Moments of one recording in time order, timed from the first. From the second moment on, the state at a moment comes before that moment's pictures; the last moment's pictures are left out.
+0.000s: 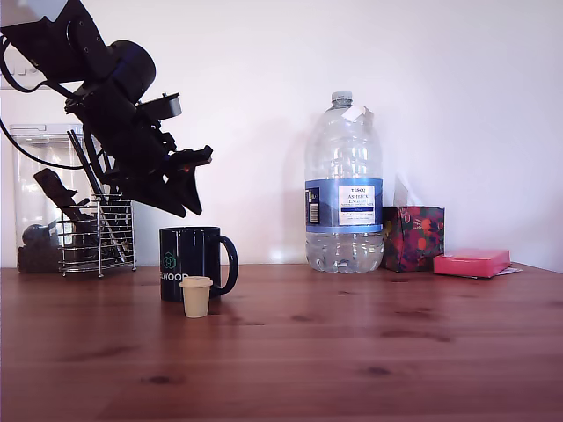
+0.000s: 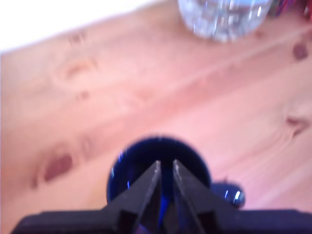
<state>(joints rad) -0.28 1.92 1.49 -0.20 0.20 0.06</state>
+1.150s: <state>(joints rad) -0.42 1.40 0.37 0.71 0.10 -0.02</state>
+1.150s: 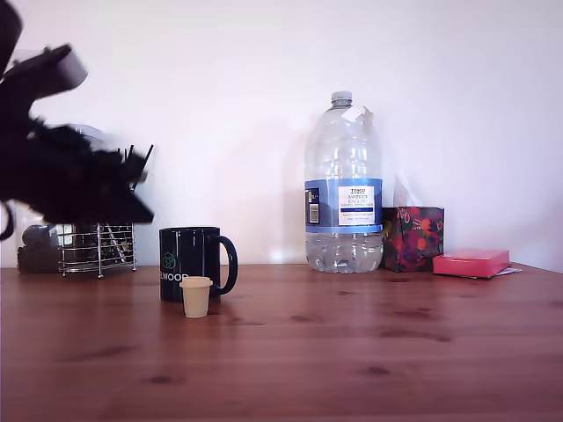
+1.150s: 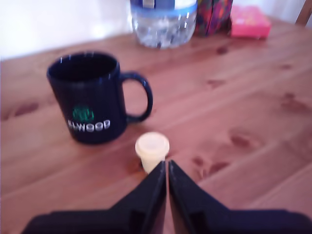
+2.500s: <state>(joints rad) -0.46 1.83 0.49 0.97 0.08 0.00</state>
